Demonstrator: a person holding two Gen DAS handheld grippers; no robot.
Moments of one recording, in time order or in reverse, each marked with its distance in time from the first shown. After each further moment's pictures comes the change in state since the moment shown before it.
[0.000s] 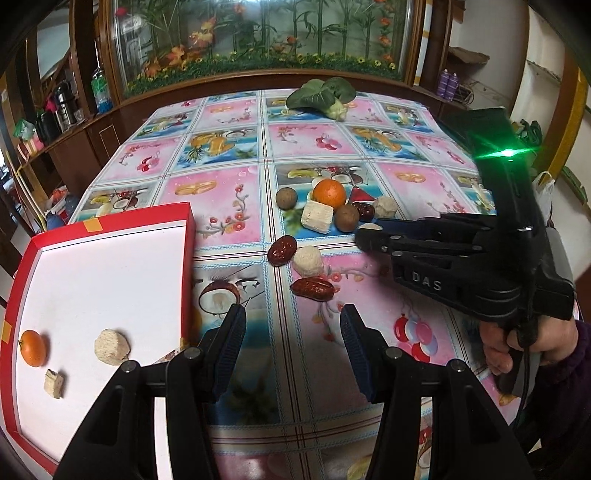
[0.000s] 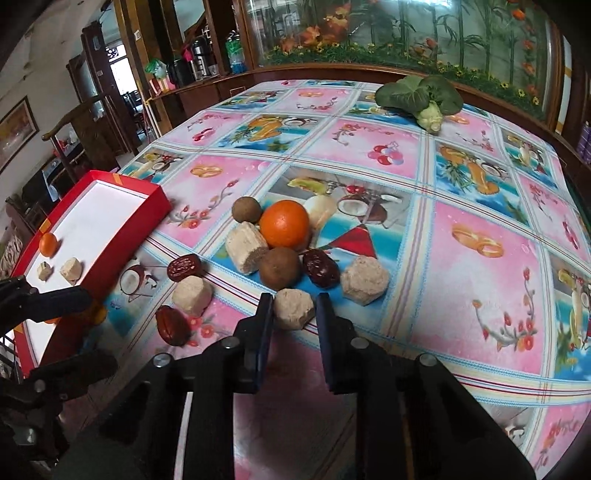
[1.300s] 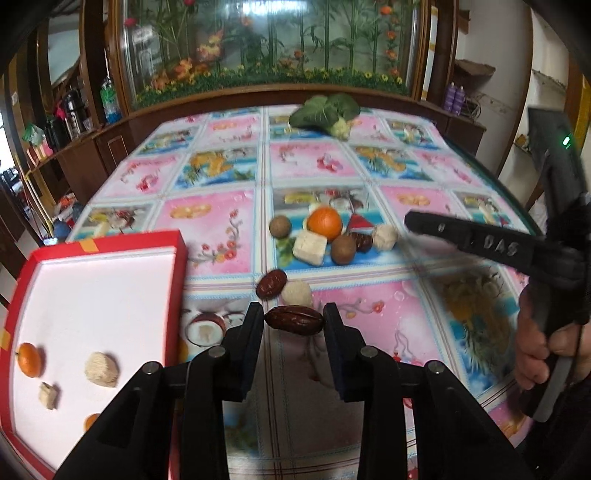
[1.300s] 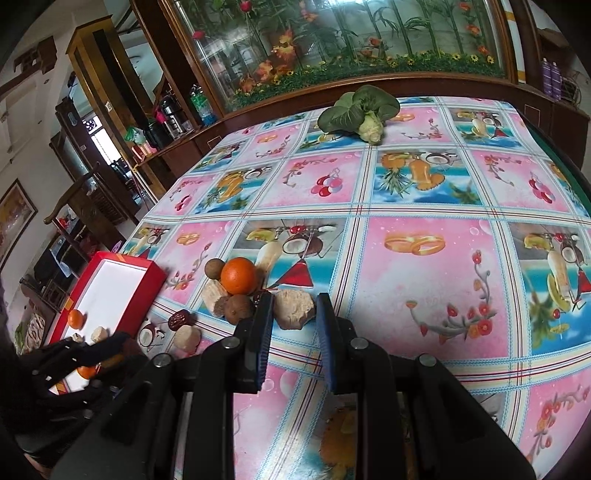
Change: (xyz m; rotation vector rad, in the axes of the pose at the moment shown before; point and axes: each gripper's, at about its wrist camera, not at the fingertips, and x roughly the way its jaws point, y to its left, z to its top) left arm 0.002 -0.014 0.016 -0.018 -0.079 0.045; right arm -0.039 -0.056 0.005 0.238 -0.124 0.069
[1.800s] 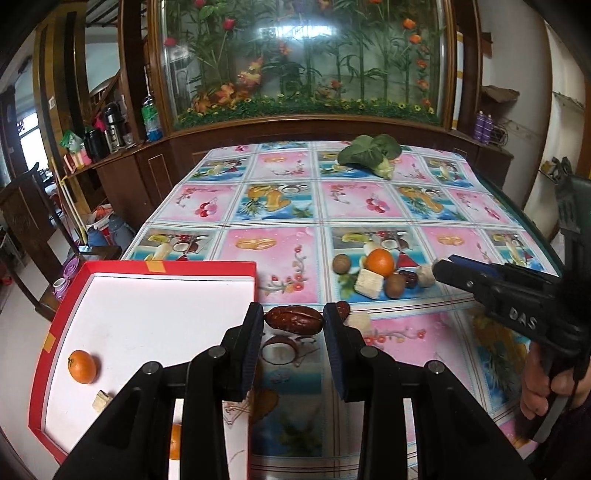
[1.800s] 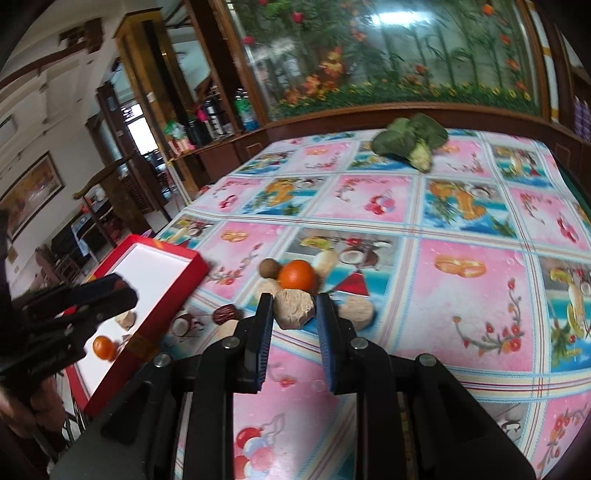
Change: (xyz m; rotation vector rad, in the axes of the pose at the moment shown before) left arm -0.025 0.035 0.009 -0.053 -0.101 0.129; right arm -0.009 0.039 -0.012 -0.153 -0.073 0.095
